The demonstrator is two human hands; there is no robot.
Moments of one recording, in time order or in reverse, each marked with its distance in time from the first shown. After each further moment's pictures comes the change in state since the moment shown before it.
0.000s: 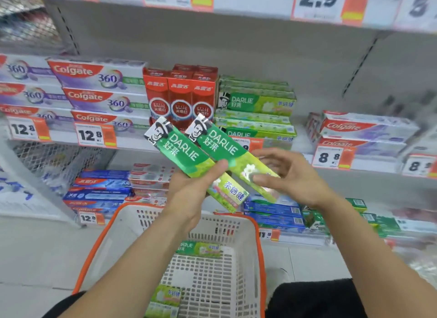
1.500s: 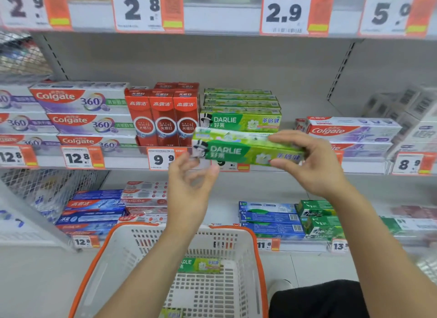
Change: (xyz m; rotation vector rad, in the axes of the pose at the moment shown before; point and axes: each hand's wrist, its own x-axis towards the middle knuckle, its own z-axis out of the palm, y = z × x) left_hand 0.004 0.000 0.022 0.369 0.096 0.296; right_hand 0.005 -0.001 -0.054 -0.373 0.327 -0.326
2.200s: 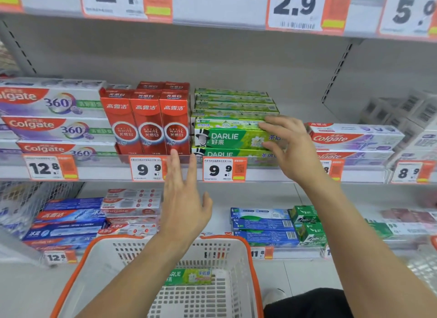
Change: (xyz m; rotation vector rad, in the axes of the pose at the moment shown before) left_hand 0.051 -0.058 0.004 0.975 -0.192 0.281; right_hand 0.061 0.062 0.023 -0.450 0.090 -0.095
